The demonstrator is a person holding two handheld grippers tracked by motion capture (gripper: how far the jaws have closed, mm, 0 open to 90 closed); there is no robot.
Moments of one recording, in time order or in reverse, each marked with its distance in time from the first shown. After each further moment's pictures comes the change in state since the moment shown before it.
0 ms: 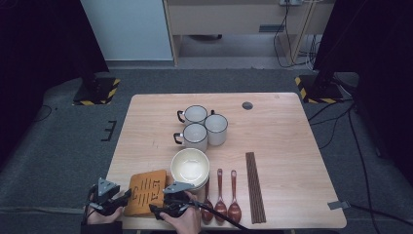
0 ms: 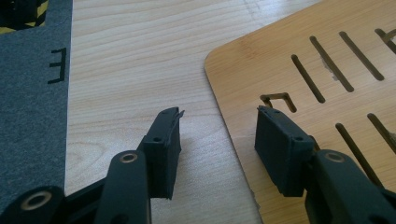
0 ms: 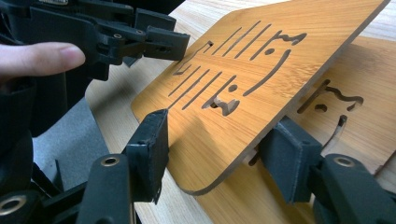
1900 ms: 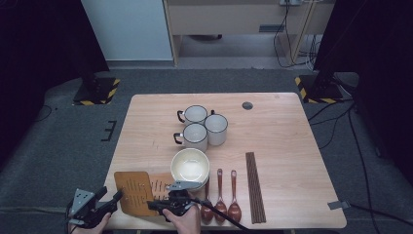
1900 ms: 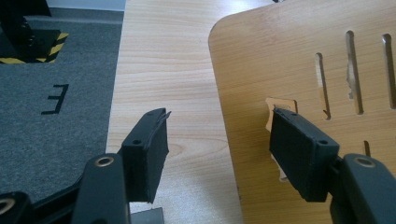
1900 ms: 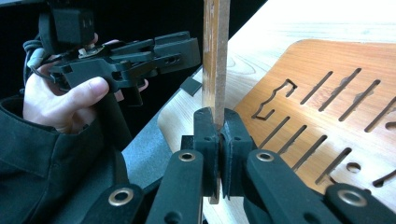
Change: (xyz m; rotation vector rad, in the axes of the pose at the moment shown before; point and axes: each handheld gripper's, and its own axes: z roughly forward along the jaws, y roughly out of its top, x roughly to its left) left arm 0.012 -0.021 -0.041 -0.277 -0.026 -0.142; right arm 0.001 0.005 -0.013 -0.096 0.239 0.136
